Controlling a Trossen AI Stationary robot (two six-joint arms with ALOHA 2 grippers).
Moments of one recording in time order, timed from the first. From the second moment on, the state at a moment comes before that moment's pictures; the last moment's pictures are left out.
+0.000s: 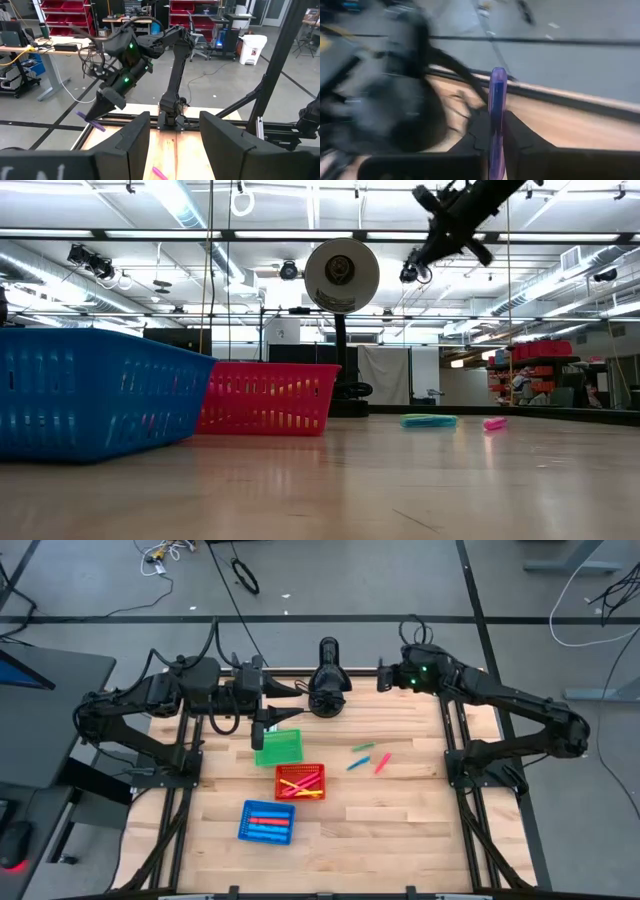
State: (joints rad) left arm -0.04 1.30 1.66 -0.49 -0.15 -0.04; right arm -0.45 1.13 1.10 -0.52 0.25 0.66
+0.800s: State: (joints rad) left arm -0.04 1.30 1.66 -0.42 -0.15 -0.05; right arm -0.21 1.20 1.52 -0.39 0.06 0.33
